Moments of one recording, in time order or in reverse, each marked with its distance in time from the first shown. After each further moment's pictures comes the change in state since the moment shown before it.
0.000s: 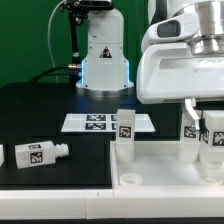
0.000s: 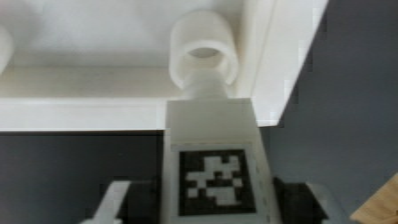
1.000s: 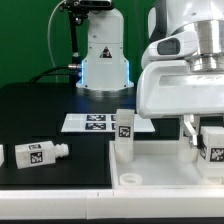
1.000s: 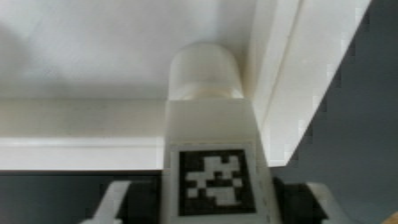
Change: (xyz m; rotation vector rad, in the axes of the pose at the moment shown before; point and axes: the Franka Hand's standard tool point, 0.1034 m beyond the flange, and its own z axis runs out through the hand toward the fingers) arm -0.011 0.001 0.021 -0.011 0.006 -0.010
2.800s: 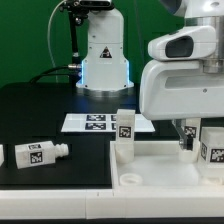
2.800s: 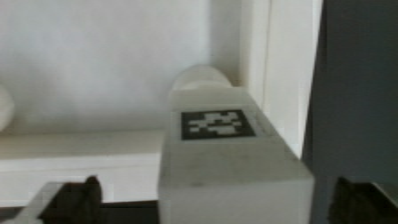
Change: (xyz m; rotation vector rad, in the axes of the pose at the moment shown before) arm 0.021 0.003 0.003 0.019 -0.432 0.068
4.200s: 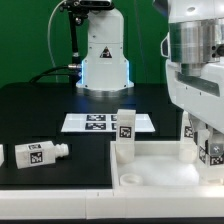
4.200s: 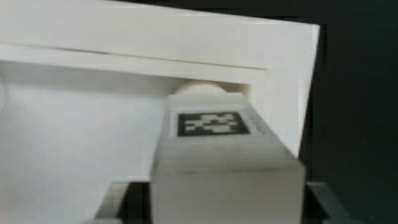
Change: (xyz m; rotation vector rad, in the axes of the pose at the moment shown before) arm -0.005 0.010 0.003 0.042 -0.036 1.452
